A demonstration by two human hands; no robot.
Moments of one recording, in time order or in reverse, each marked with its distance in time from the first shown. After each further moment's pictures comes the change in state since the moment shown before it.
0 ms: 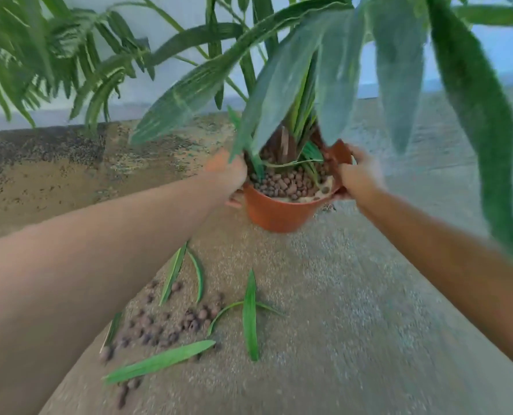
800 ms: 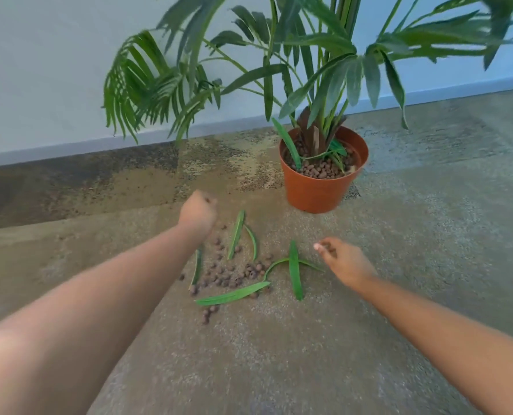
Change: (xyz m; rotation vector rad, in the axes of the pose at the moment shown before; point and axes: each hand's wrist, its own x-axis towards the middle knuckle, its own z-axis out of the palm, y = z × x) left_hand -0.094 -0.120 -0.107 0.327 0.257 0.061; right_hand -0.193 0.089 0.021 -0.593 -0.381 -0.283
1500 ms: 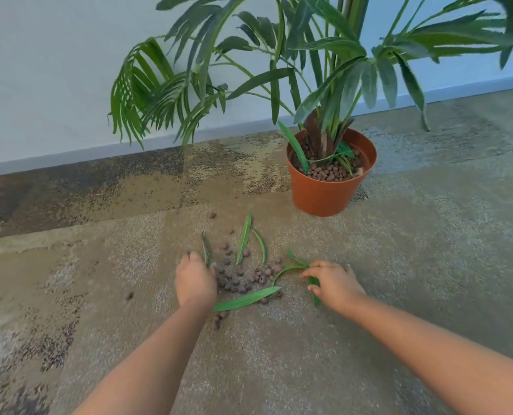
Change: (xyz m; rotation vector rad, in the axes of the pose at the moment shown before) left_hand -0.050 -0.090 0.030 0.309 0.166 -0.022; right_hand -0.035 -0.037 0.029 -0.244 -0.185 -0.102
